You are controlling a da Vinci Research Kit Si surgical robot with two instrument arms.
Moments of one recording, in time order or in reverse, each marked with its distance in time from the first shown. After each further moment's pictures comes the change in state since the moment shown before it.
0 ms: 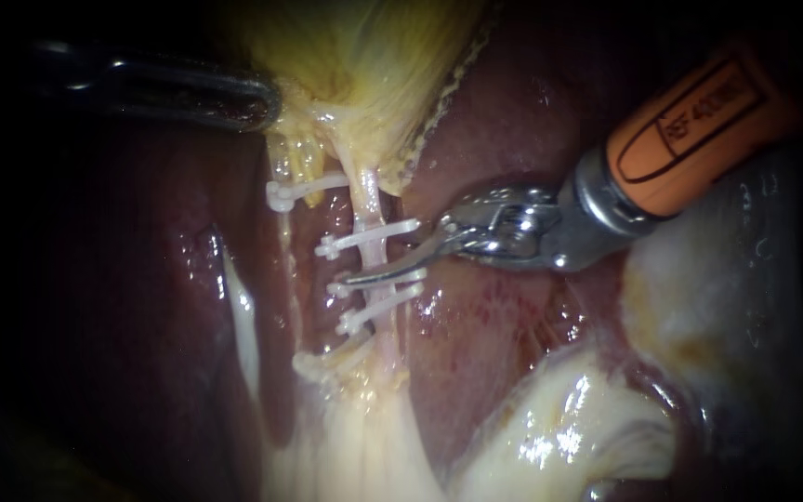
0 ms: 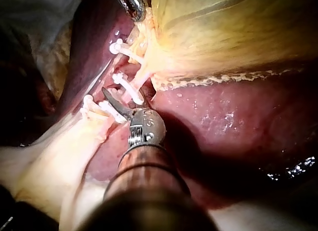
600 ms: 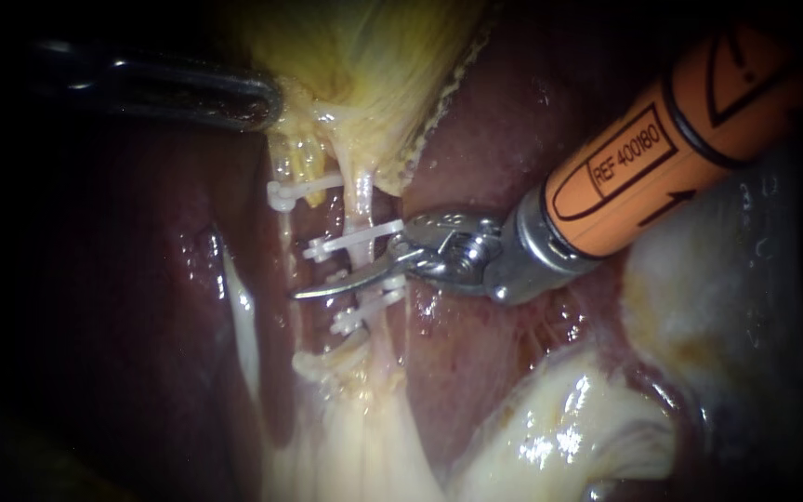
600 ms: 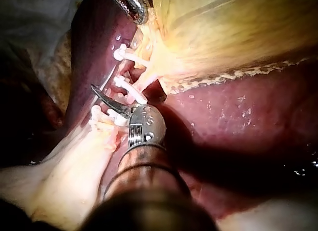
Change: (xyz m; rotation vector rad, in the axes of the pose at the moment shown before) right arm 0.001 -0.001 0.002 0.166 0.179 -0.005; left arm 0.000 0.000 0.000 -0.001 0.000 -0.001
